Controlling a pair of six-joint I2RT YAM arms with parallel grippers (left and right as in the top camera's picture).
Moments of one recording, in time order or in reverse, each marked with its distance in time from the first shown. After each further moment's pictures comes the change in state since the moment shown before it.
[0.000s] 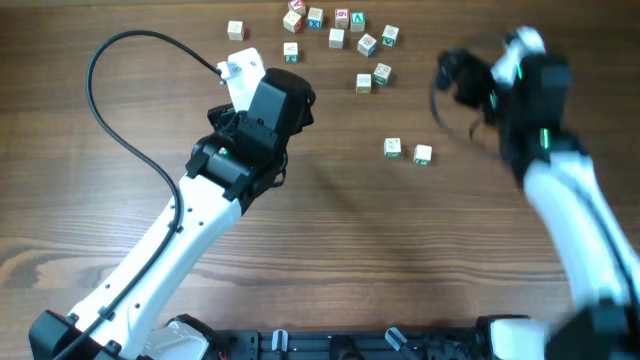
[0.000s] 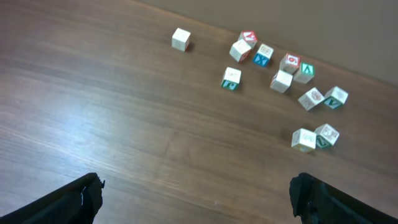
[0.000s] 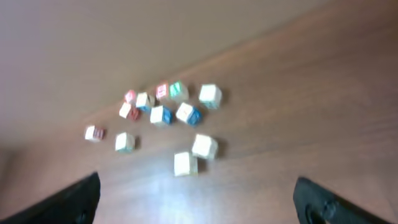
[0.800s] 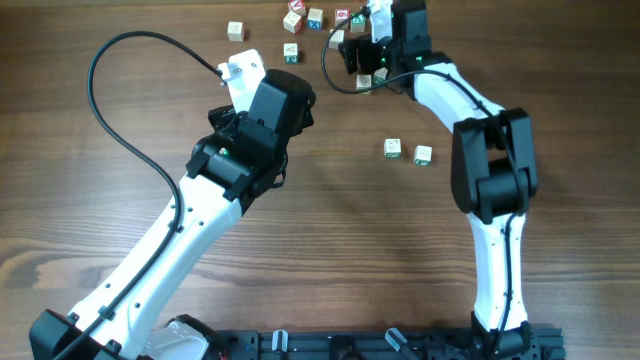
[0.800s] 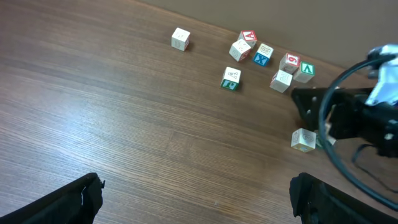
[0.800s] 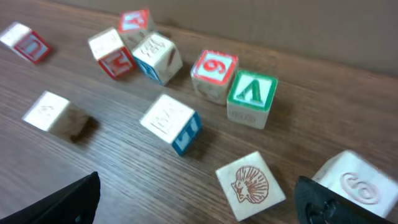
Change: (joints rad) left arm 0.000 0.001 0.000 0.001 0.003 0.000; right arm 0.198 0.875 0.595 0.217 -0.058 -0.481
